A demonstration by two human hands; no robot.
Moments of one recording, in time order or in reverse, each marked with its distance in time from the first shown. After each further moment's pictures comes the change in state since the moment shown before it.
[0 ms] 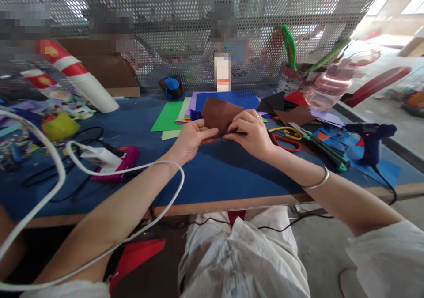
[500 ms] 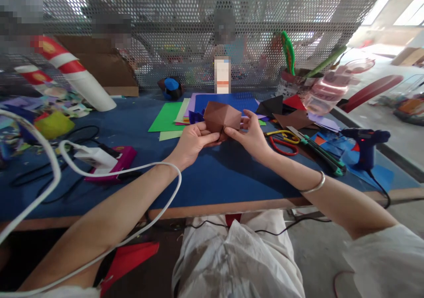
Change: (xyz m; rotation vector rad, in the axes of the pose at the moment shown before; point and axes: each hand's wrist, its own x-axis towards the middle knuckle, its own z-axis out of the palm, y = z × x) left_hand -0.008 -0.001 0.009 -0.004 -0.029 0.049; right_hand -0.003 0.002 0.024 0.779 0.105 0.787
